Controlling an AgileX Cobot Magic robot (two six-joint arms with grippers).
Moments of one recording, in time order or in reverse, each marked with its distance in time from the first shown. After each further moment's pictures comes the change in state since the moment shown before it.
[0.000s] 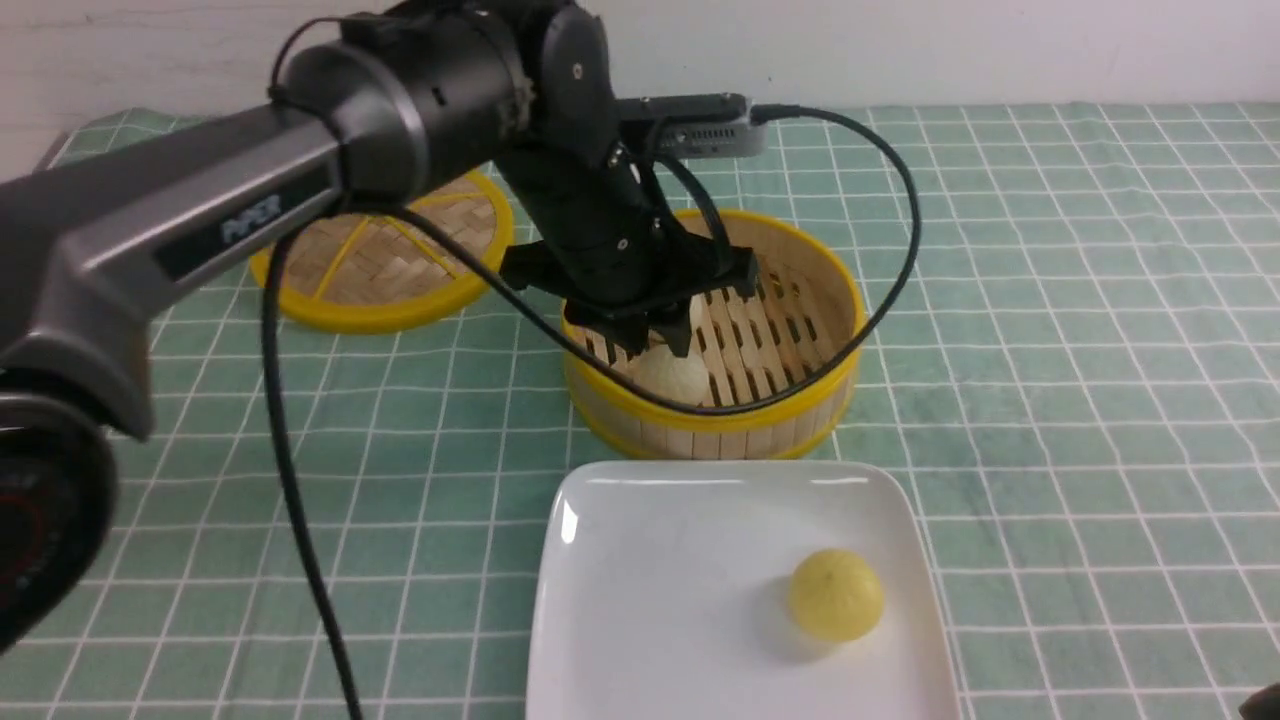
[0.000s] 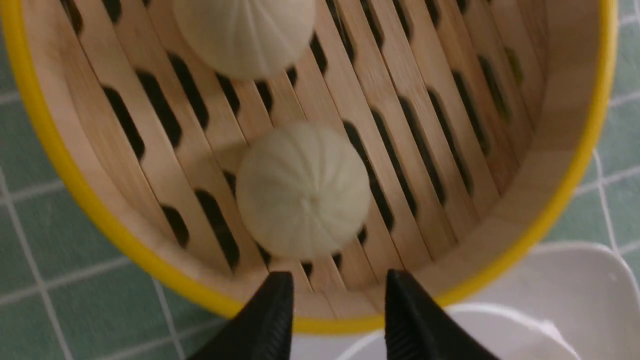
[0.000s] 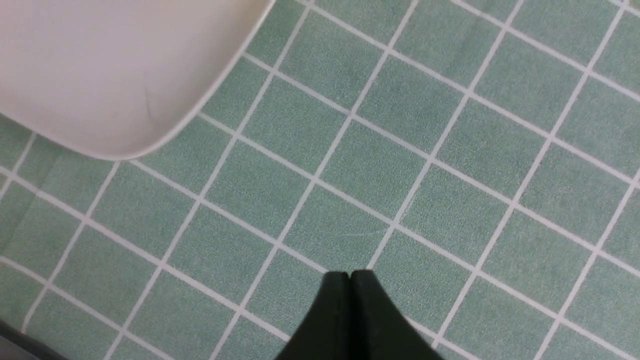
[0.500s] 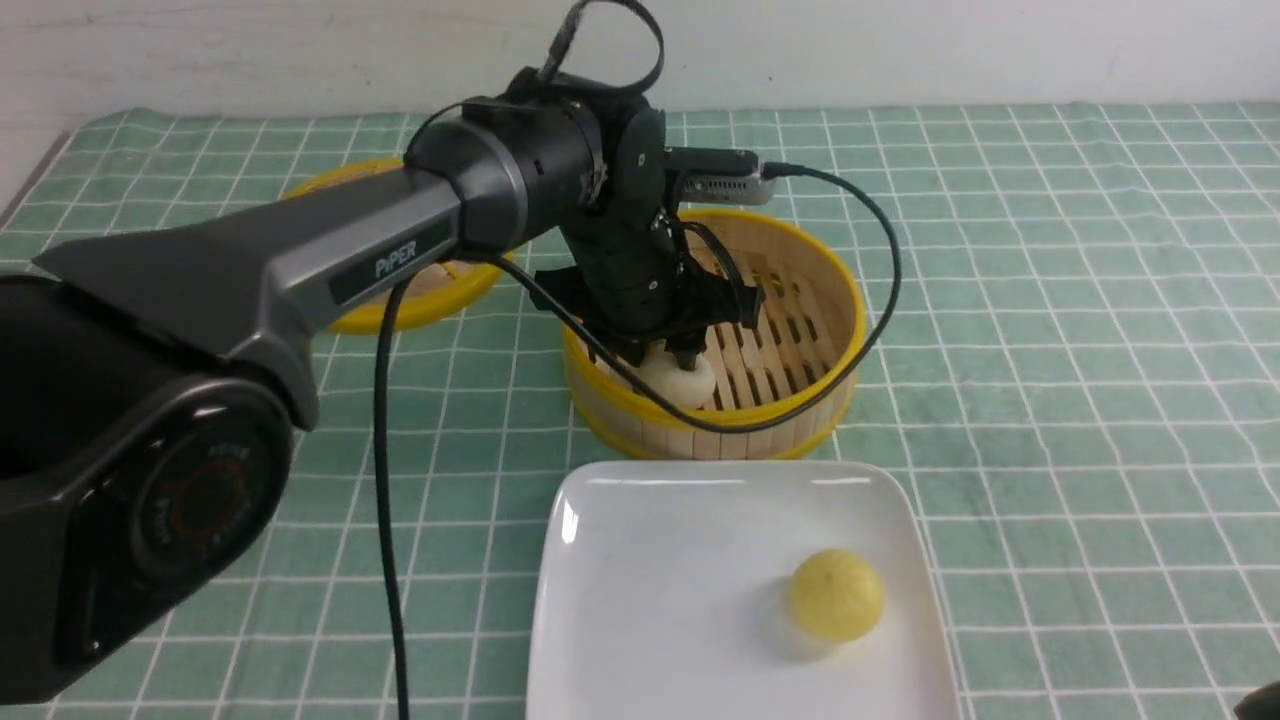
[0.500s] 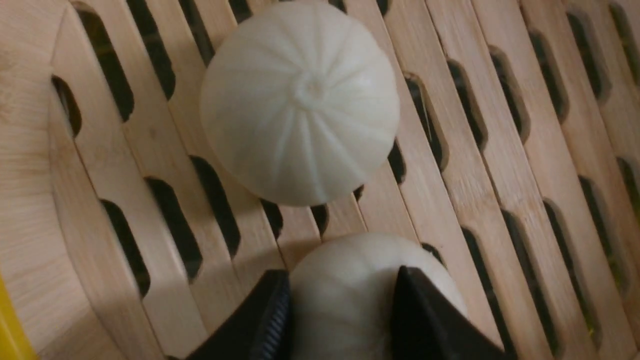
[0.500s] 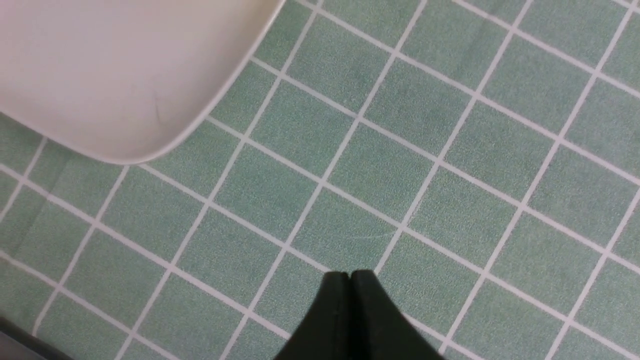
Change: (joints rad) right arm 0.000 0.000 0.000 0.013 -0.001 0.000; left arm -0.002 0.163 -0.058 0.082 -0.108 -0.062
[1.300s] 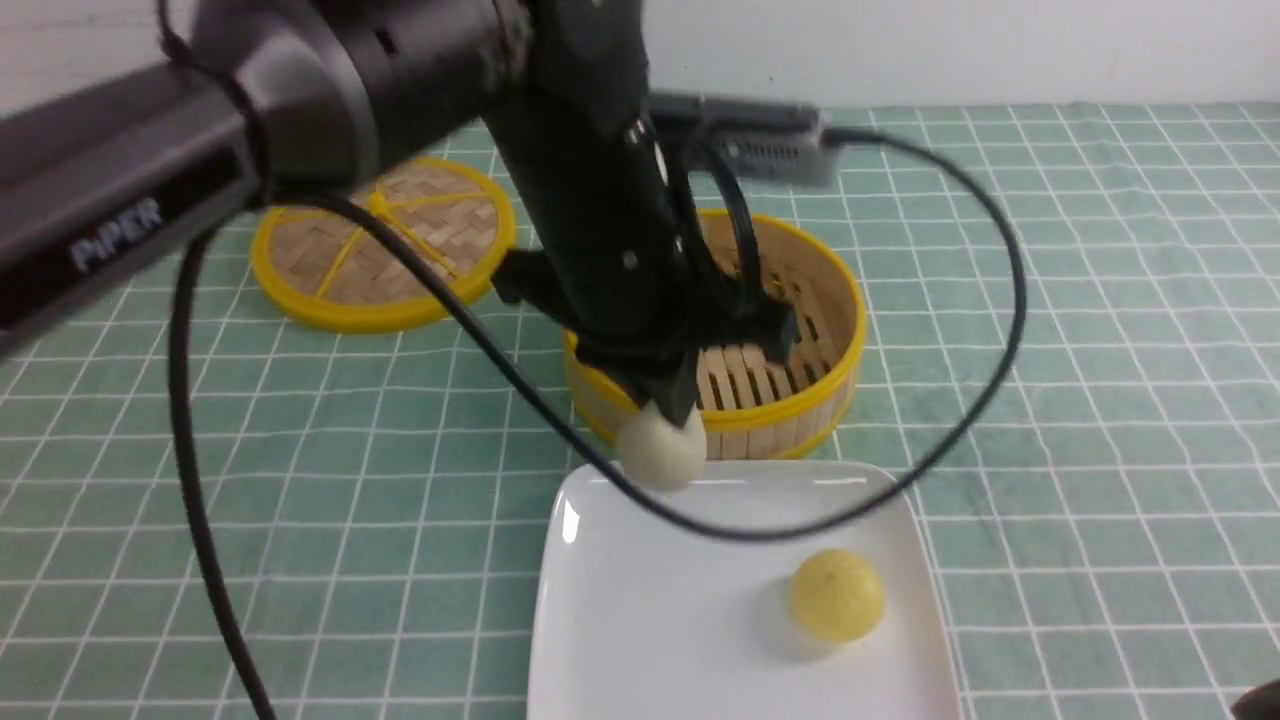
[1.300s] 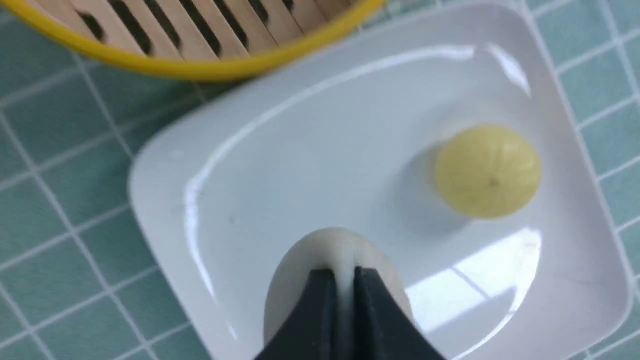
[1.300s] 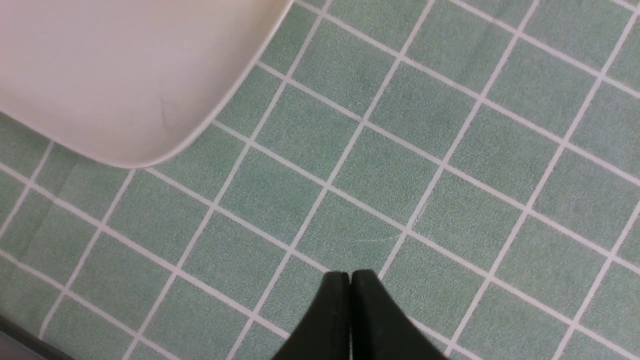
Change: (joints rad) right arm 0.000 0.000 0.000 0.008 -0.004 0.000; left arm -0.141 -0.350 0.211 -0.095 0.331 0.120
